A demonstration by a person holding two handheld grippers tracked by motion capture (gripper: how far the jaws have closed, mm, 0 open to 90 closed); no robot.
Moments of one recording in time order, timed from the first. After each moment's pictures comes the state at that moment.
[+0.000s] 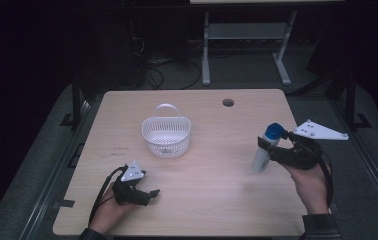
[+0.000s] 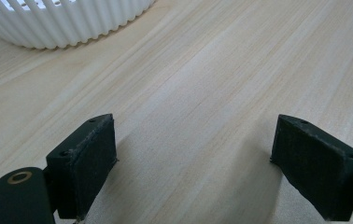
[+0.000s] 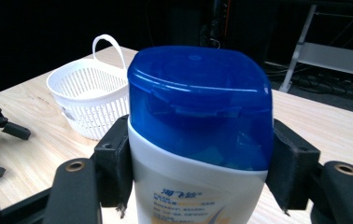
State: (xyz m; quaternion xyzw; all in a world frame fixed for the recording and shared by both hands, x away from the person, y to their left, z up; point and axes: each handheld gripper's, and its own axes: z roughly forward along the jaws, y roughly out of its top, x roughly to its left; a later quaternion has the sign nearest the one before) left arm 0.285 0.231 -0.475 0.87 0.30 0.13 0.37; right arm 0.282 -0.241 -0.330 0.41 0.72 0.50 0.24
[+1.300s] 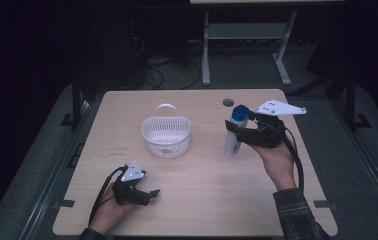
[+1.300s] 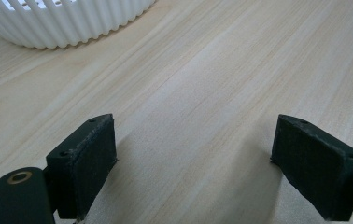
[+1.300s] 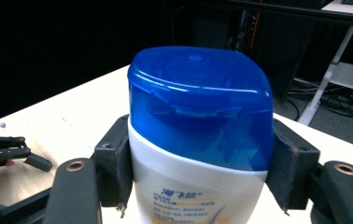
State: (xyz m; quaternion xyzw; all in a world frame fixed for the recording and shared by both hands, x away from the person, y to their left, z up) left arm 0.285 0.231 -0.475 0.87 0.30 0.13 0.37; right arm 0.325 -0.169 -0.303 0.37 0.74 0.52 0.23
